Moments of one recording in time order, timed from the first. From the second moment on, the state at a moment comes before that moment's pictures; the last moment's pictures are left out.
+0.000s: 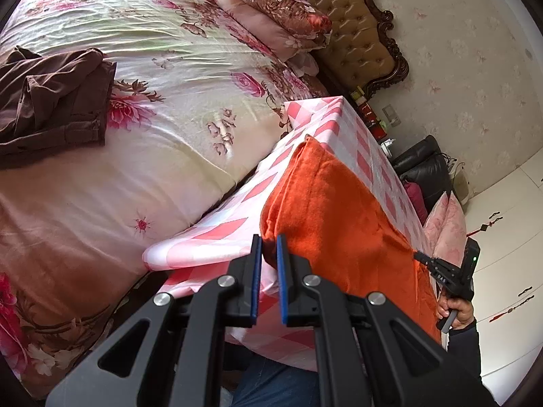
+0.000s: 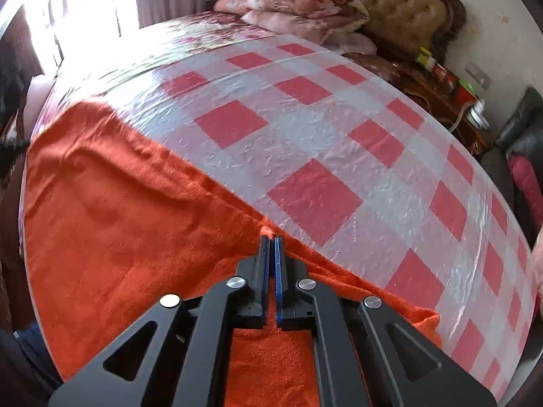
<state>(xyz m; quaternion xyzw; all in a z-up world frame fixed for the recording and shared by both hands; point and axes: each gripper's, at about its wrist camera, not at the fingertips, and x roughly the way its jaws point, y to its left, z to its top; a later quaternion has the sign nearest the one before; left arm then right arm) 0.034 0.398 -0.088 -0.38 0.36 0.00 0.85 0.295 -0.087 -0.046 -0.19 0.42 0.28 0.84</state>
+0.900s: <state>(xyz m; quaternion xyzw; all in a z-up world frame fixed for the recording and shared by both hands) 0.035 0.404 -0.094 -0.39 0.35 -0.02 0.85 0.271 0.055 -0.050 -0.29 0.39 0.41 0.77</state>
